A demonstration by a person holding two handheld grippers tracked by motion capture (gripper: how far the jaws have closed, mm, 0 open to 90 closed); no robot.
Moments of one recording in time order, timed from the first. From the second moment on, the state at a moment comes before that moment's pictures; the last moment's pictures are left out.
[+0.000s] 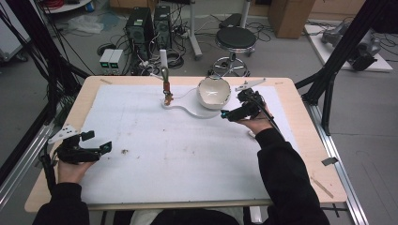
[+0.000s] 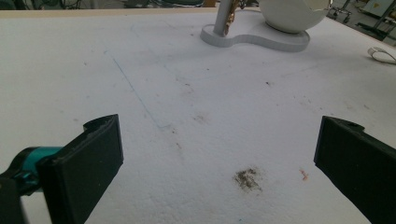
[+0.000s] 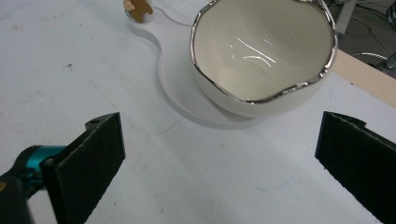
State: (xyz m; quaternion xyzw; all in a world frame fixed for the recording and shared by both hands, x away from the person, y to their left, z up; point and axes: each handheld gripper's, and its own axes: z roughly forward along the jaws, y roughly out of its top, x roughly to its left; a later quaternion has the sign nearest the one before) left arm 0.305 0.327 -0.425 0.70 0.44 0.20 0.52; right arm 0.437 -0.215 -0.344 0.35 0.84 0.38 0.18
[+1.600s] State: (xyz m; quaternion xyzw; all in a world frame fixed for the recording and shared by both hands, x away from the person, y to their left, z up) left arm 0.308 0.325 -0.426 0.70 0.45 0.20 0.52; right arm 0.417 -0.292 -0.418 0.41 0.86 0.27 0.12
